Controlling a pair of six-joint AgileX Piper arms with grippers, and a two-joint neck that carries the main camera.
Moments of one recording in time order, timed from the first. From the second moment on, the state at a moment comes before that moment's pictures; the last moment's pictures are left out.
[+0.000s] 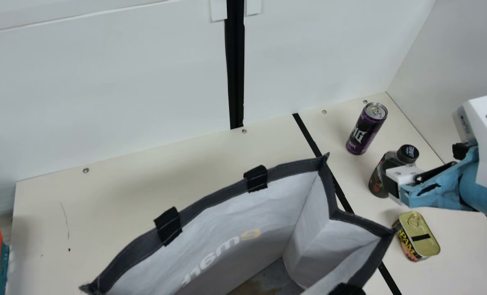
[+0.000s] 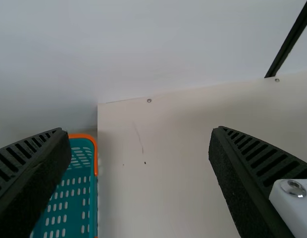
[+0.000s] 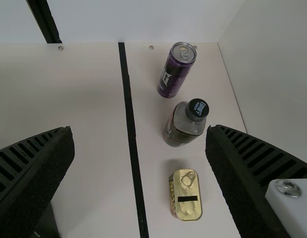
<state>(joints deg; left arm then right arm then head) -18.2 57.3 -82.7 7.6 63.2 -4.2 -26.4 56.3 -81.4 7.4 69.9 -20.5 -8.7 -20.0</state>
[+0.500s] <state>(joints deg) -17.2 62.2 -90.9 -0.5 63.6 3.0 -26.4 56.3 -81.4 7.4 69.9 -20.5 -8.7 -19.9</state>
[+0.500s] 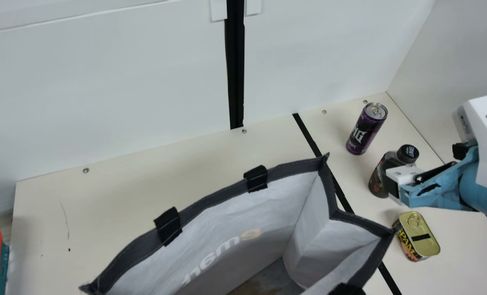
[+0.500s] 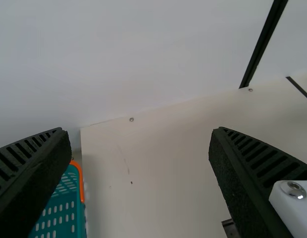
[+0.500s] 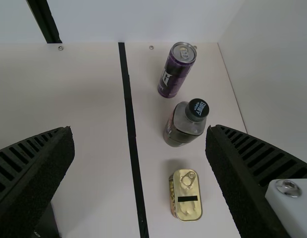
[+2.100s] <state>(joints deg) -41.7 75.6 -110.0 -5.2 69.9 11.9 -26.4 56.3 -81.4 7.4 69.9 -20.5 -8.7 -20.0</state>
